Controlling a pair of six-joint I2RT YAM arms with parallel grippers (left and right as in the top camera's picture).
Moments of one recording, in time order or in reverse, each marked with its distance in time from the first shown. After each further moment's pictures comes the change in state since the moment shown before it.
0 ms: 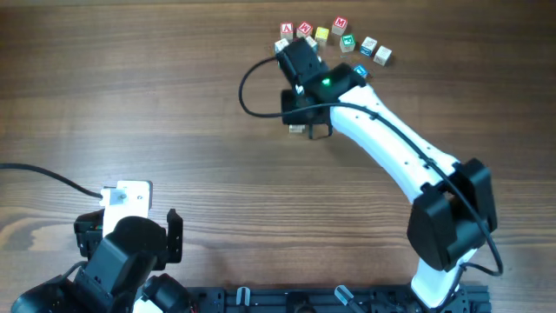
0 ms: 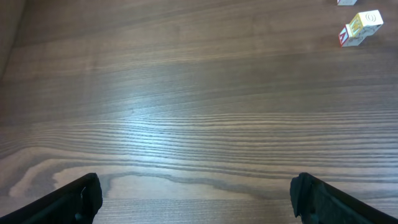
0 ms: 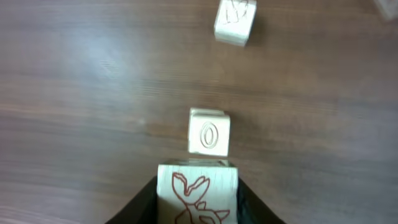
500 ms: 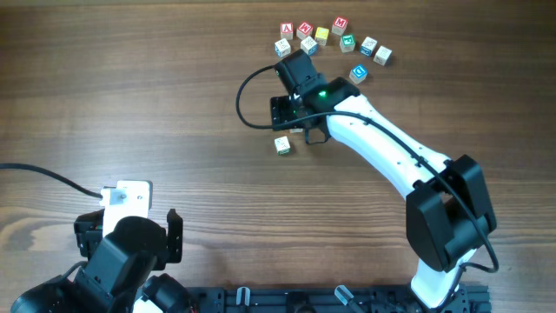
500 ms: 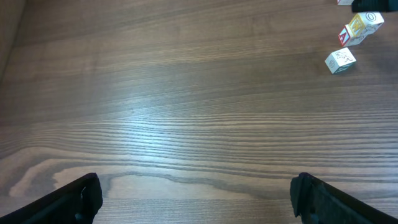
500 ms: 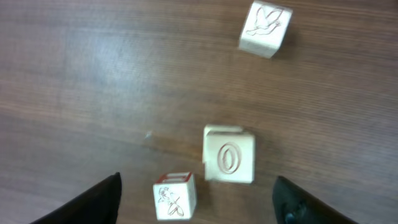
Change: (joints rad) left arm 0.000 0.000 0.000 0.000 0.000 0.000; right arm 0.014 0.001 -0.109 0.183 -0.030 -0.061
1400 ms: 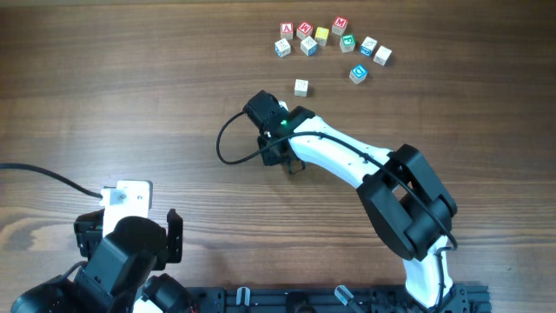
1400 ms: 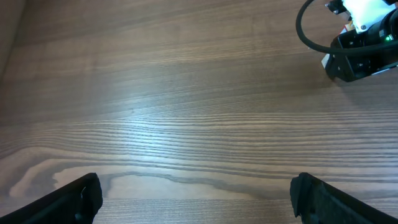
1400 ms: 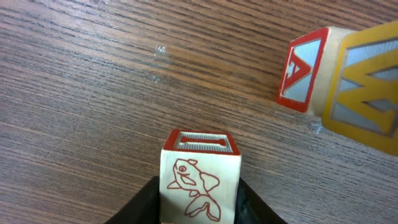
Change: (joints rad) left arm 0.000 0.000 0.000 0.000 0.000 0.000; right arm 0.137 0.153 -0.061 0.016 0.056 -0.002
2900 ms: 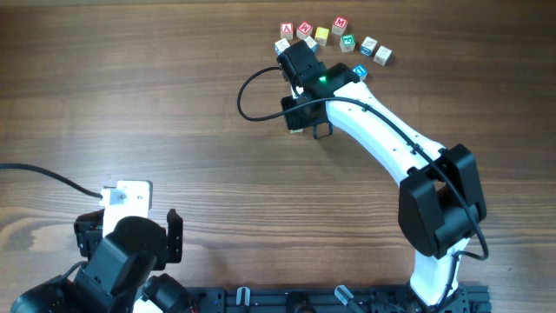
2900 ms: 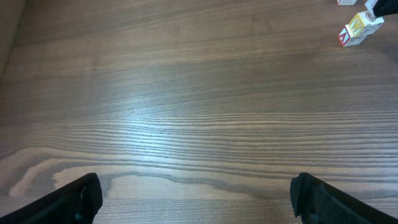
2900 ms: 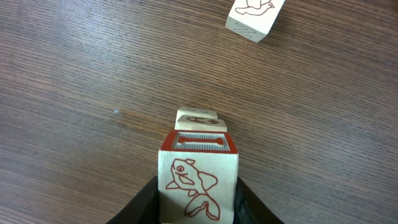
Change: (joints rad) left arm 0.000 0.000 0.000 0.000 0.000 0.000; right arm -0.178 -0.078 0.179 -0.185 -0.061 -0.170
